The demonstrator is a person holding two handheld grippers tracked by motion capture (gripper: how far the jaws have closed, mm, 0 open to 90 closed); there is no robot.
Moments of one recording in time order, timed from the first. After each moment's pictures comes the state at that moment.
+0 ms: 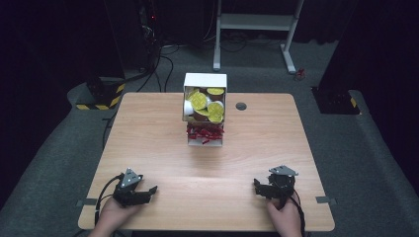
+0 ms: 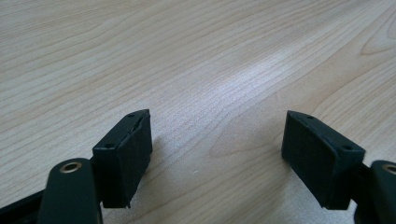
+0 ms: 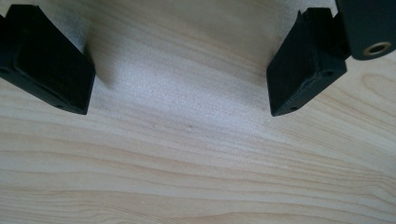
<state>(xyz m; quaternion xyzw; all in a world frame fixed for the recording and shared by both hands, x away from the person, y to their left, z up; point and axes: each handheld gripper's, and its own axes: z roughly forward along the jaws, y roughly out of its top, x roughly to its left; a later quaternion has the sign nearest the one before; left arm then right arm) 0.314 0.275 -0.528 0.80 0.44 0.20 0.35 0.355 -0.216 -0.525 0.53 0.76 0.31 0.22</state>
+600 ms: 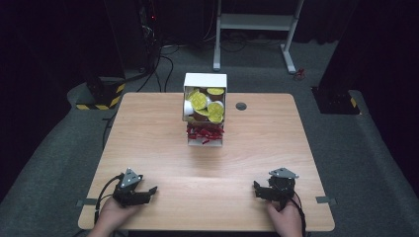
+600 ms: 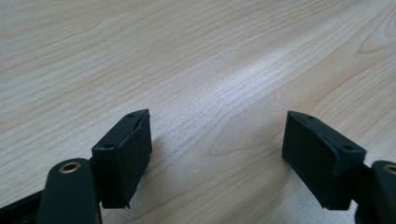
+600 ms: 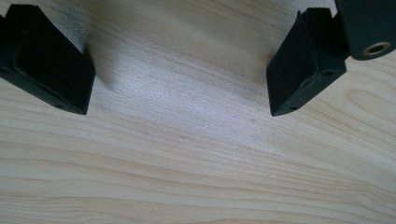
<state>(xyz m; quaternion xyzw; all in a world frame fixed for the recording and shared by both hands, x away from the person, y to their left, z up) 0.314 0.275 -0.528 0.80 0.44 0.20 0.35 0.349 -0.216 -0.525 0.52 0.77 0.31 0.21</state>
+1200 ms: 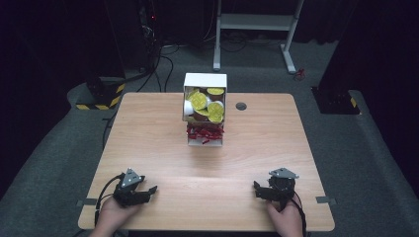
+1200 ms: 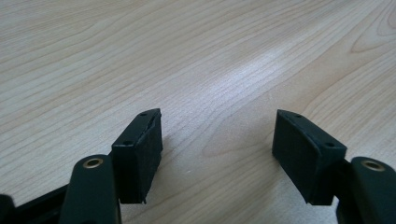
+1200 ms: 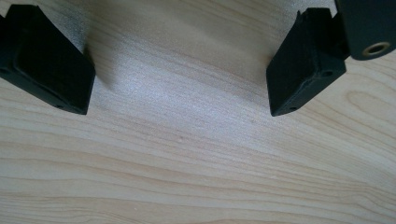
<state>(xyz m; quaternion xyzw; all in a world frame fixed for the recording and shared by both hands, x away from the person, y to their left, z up) 0.314 0.273 -0.525 0.81 0.43 0.19 0.35 0.348 -0.217 -0.525 0.52 0.77 0.31 0.21</state>
